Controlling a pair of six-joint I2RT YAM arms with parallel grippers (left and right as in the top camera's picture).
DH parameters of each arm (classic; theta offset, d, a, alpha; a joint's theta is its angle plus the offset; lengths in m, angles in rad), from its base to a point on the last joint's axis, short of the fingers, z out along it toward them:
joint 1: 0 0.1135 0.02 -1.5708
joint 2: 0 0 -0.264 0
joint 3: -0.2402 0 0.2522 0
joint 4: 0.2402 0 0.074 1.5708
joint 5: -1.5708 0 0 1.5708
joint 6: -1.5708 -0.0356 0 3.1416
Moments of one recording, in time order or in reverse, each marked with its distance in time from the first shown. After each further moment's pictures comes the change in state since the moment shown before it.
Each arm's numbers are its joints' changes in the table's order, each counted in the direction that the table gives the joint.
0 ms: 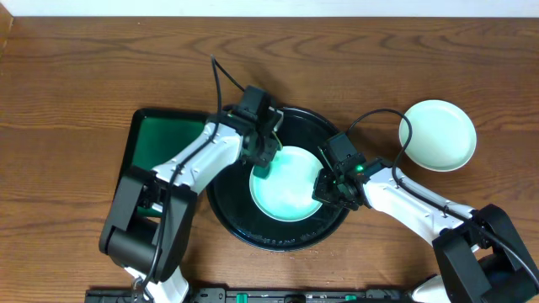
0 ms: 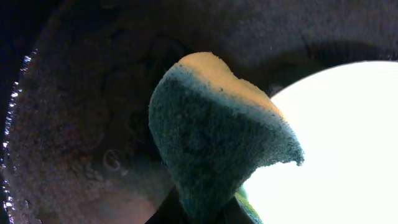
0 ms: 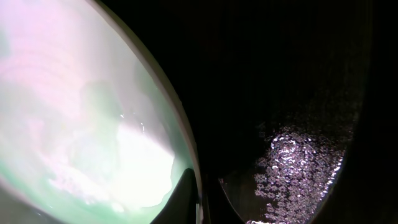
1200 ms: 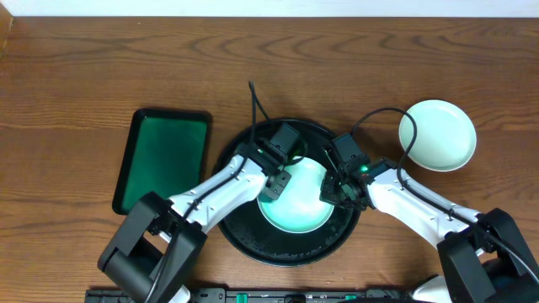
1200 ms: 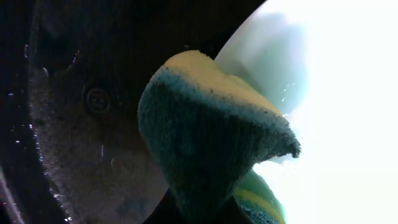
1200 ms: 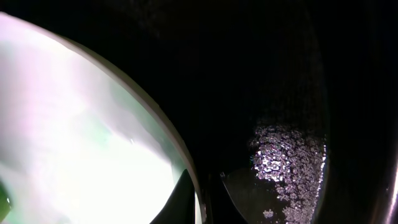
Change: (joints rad) left arm -0.255 -0.087 0.140 0.050 0.253 0.129; right arm -0.018 -0.020 0.013 0.025 -0.066 0.052
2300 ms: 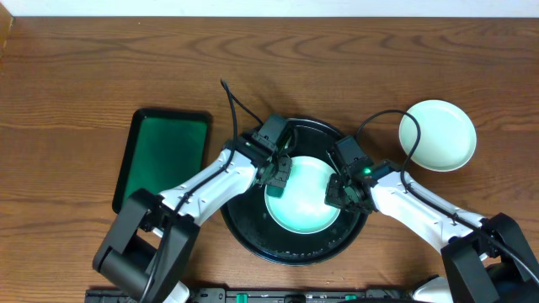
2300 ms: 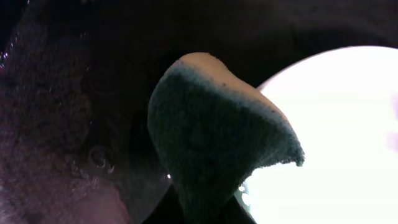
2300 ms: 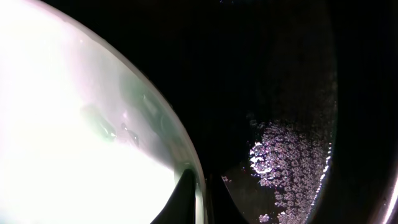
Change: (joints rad) left arm 0.093 -0.023 -0.019 -0.090 -0.206 0.212; right arm -0.005 -0.020 0.019 0.024 -0.042 0.019
